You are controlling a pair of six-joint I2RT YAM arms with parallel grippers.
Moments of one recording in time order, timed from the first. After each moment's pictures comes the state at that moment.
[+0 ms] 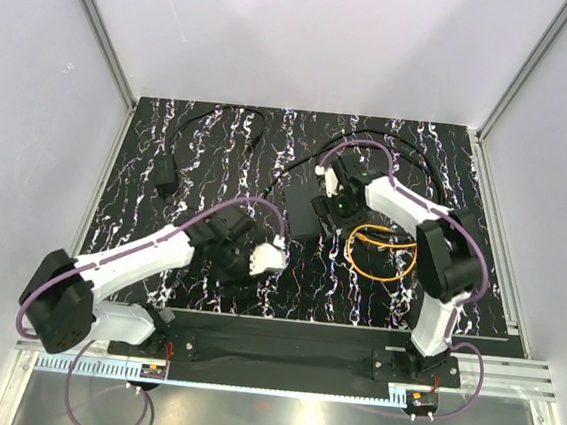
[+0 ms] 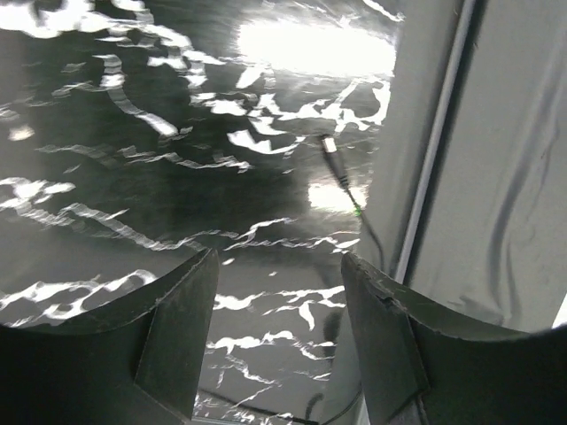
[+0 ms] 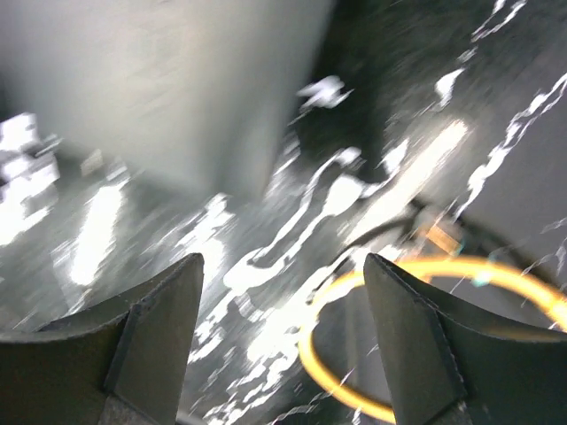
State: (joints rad) left arm -0.73 1.24 0.82 -0.78 0.42 0.61; right arm 0.49 1.91 1.36 -0.71 -0.11 -0.03
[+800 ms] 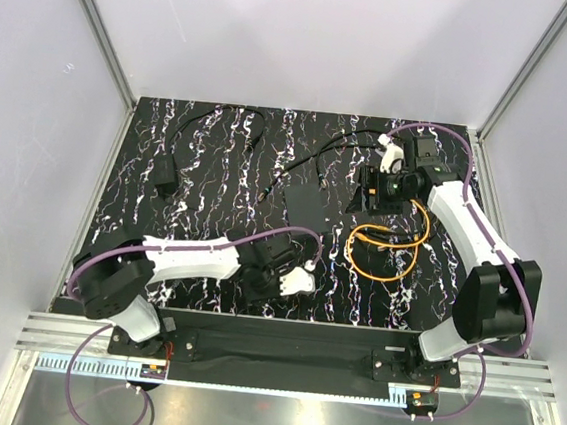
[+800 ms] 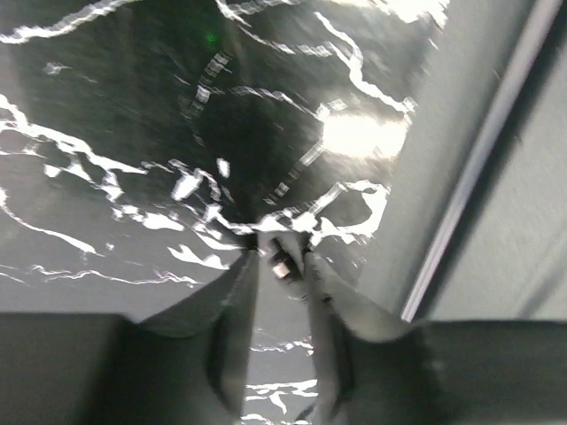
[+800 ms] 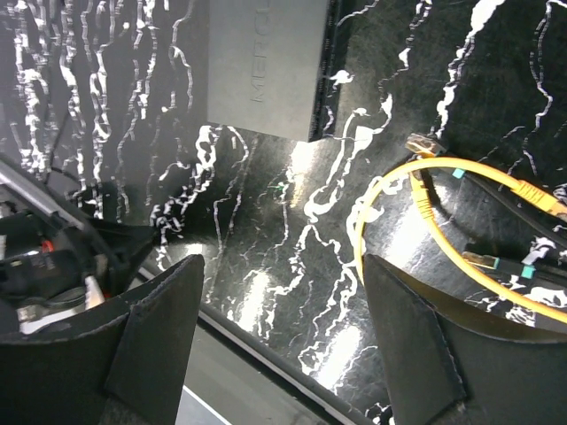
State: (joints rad) left arm -1.03 1.55 0.85 -0.60 0.20 0.38; right arm 0.21 1.56 1.32 -0.80 -0.49 0.10
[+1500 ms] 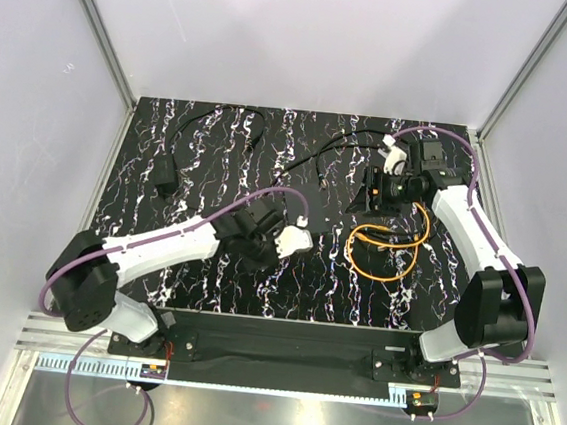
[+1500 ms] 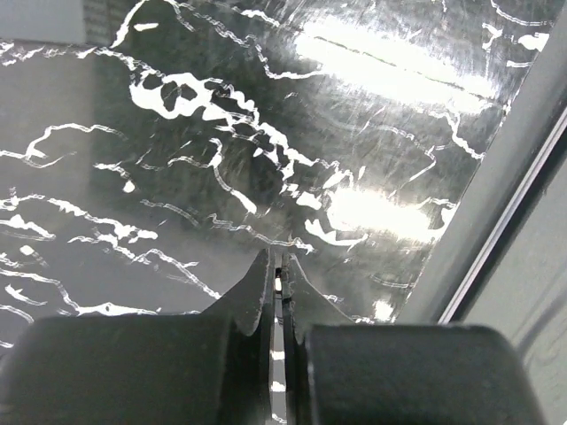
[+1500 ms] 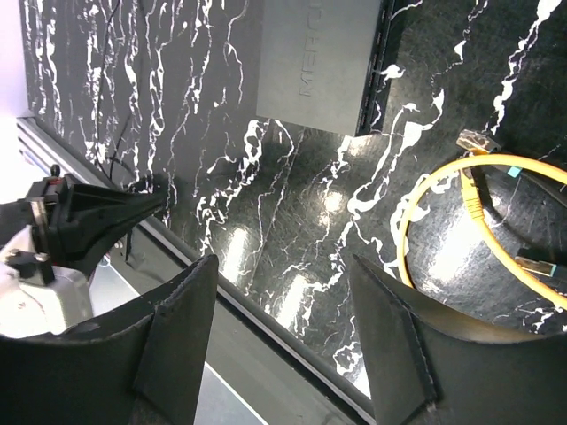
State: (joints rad) left arm -0.87 1.43 0.98 -0.65 0.18 0.36; right arm 0.18 1.52 1.28 -0.78 -0.62 0.15
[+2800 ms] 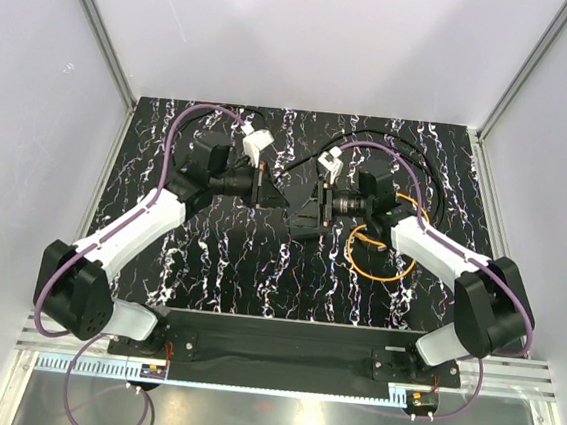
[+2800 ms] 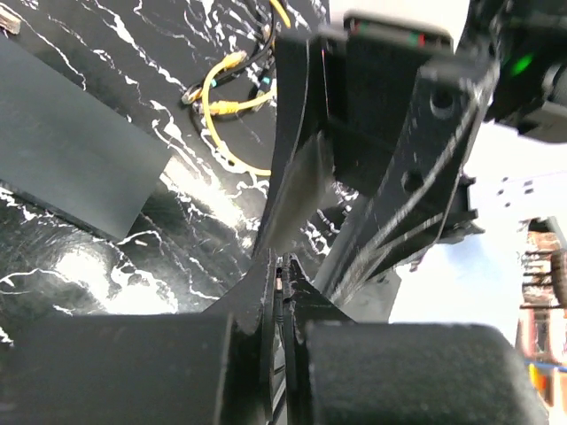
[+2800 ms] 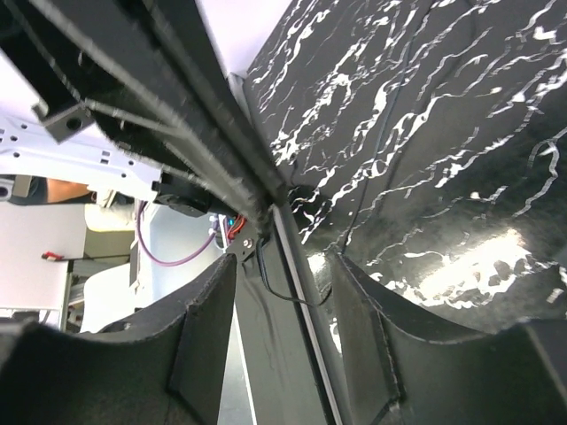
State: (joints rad) left arm -0.46 1.37 1.08 -0.21 0.75 -0.39; right arm 0.50 1.50 0.94 0.17 -0.94 0.56
